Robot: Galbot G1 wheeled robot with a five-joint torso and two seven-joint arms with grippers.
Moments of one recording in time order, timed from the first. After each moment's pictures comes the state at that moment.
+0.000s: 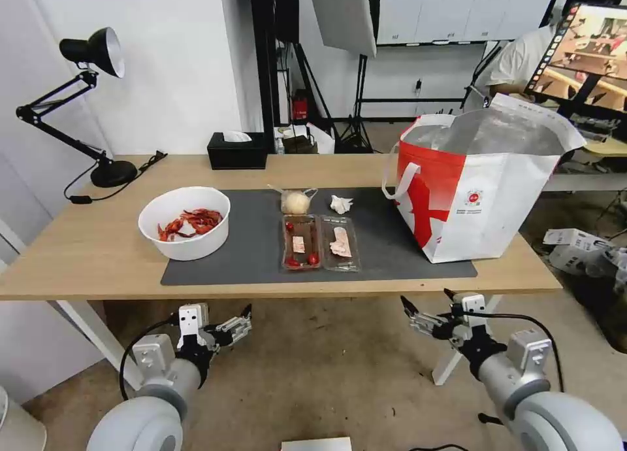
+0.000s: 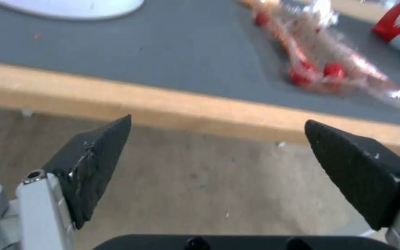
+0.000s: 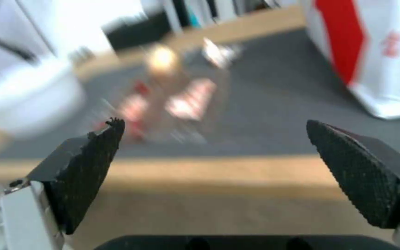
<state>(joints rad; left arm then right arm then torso) 1.60 -1.36 -0.54 -2.32 -0.50 0.56 -0.14 -1.60 1.19 0.60 2.33 0.72 -0.40 -0.02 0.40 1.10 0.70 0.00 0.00</state>
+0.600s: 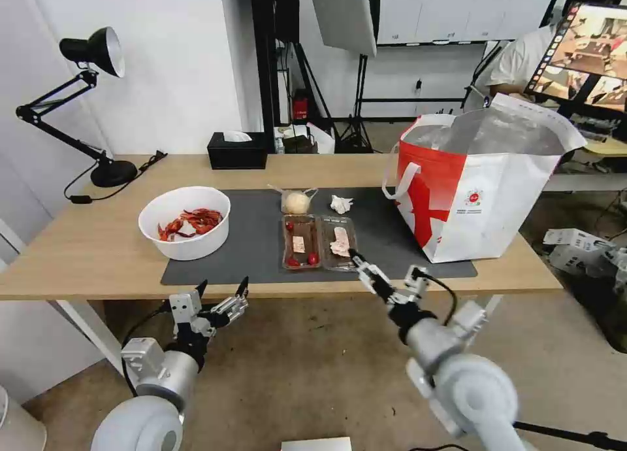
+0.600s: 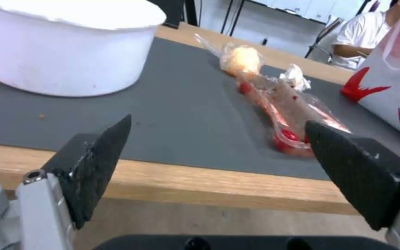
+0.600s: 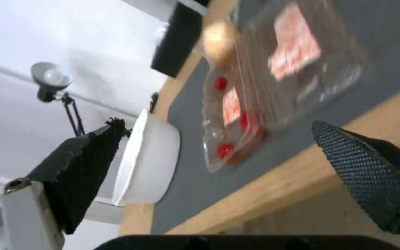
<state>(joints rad) 1.60 -1.35 -0.57 -2.27 -0.50 0.31 -0.04 -1.31 1.31 0.27 2.22 1.40 -0.29 0.49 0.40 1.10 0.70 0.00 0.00</state>
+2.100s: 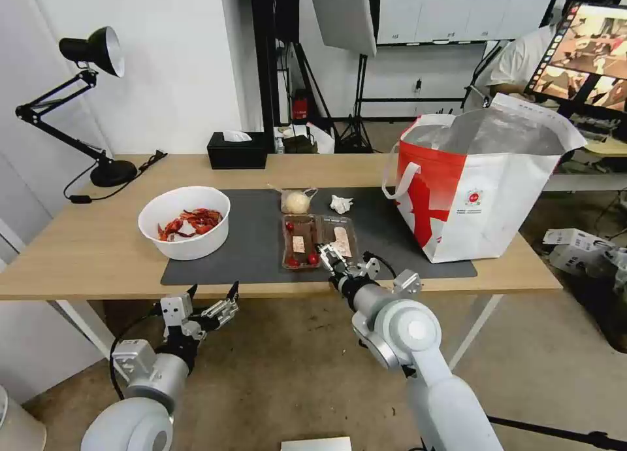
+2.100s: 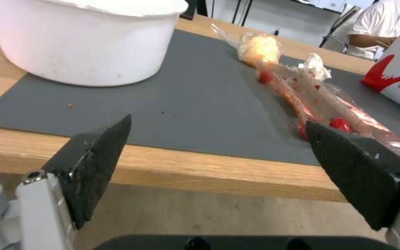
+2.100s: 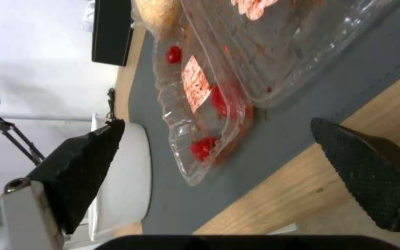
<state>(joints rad) 1.61 -1.34 -0.60 -2.25 -0.49 0.32 -0.03 -1.07 1.47 0.17 2.01 1.52 -0.26 0.81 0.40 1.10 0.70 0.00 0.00</state>
